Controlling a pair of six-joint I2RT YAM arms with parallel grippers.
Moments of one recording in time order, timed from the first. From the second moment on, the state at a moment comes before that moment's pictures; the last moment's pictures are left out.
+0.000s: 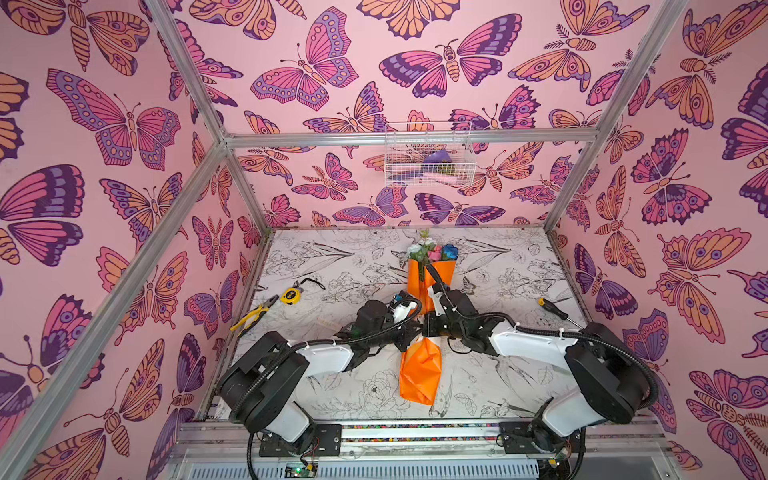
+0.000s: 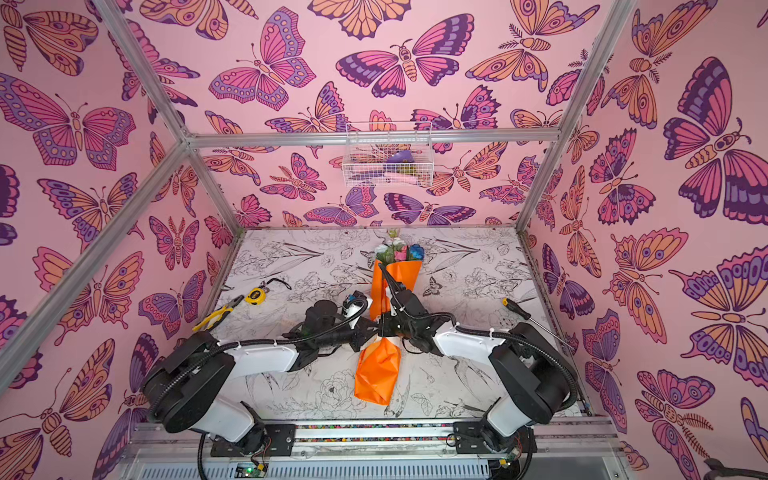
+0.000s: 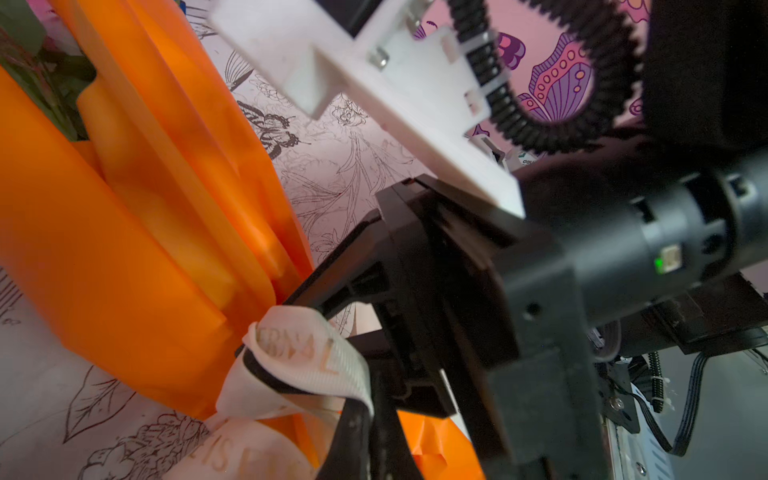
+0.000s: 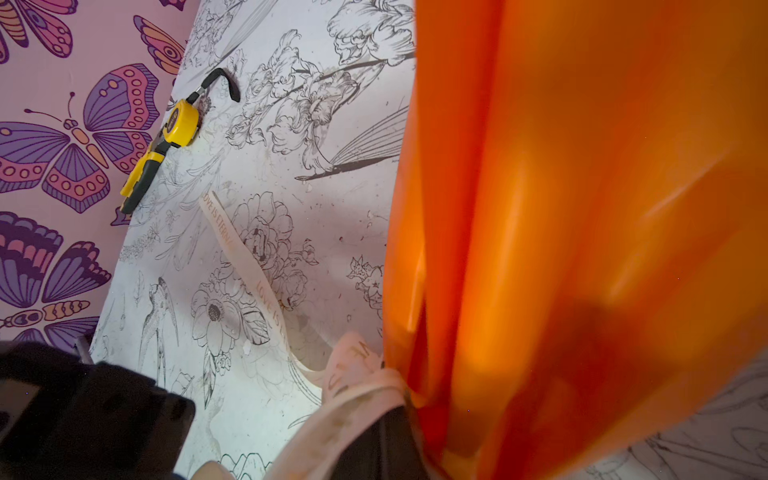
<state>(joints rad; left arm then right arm) -0.70 1.55 0.56 0.55 0.48 -0.26 0.75 1.56 0.74 0.12 -0.12 0.66</state>
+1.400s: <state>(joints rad) -0.71 1.64 0.56 0.55 0.45 -0.28 0.77 1.40 0.77 -0.11 -0.02 0.69</state>
